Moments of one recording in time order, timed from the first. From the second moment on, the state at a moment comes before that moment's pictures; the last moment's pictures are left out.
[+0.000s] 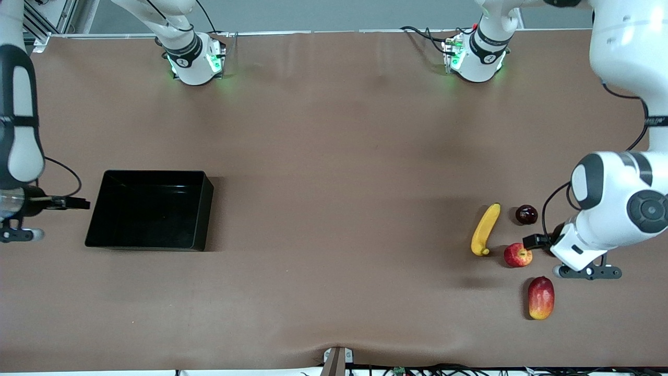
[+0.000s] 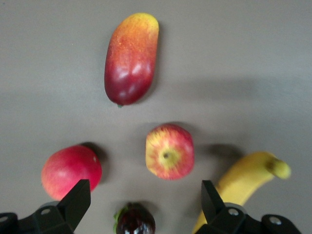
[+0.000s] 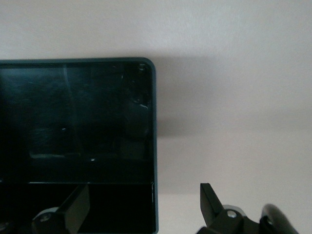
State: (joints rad) left arm 0.07 0.63 -0.07 -1.48 0.13 2.14 -0.03; right arm -0.22 0.51 -0.10 -1.60 0.01 1.88 -0.29
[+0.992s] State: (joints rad) left arm 0.07 0.78 -0.08 -1.48 0.13 2.28 -0.03; right arm -0.23 0.58 -0.10 -1.71 0.02 2.03 -0.39
